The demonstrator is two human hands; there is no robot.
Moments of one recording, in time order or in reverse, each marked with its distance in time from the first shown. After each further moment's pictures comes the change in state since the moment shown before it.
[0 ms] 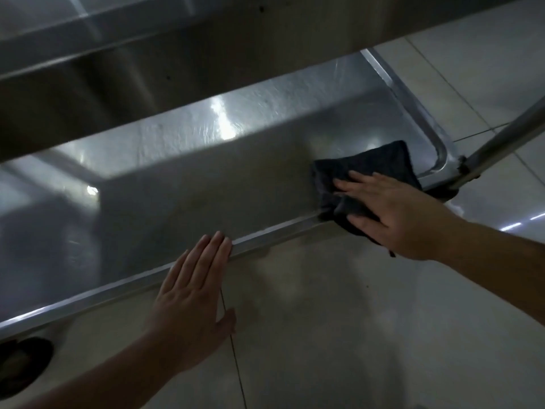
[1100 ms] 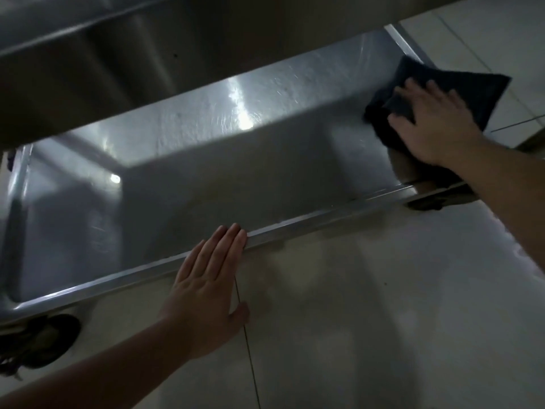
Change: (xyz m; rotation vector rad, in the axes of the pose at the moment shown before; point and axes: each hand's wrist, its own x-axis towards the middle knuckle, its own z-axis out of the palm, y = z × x) left_hand -0.001 0.000 0.000 -0.011 -0.016 -0.006; right_hand 0.091 0.086 -0.016 -0.036 0.206 0.441
